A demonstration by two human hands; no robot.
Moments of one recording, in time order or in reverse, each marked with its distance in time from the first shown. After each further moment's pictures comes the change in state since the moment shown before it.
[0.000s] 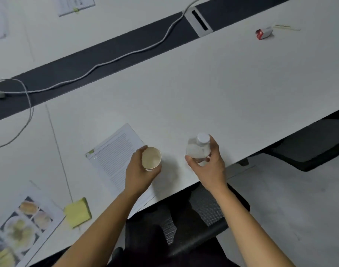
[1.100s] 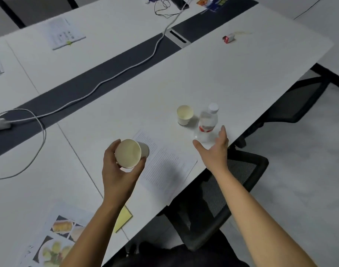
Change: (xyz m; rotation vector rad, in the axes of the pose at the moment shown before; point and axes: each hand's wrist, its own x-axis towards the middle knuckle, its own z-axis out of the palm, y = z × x) left_hand -0.046 -0.061 -0.182 -0.206 0.097 0.350; right_hand -0.088 -0.037 0.097 0.086 0.353 0.131
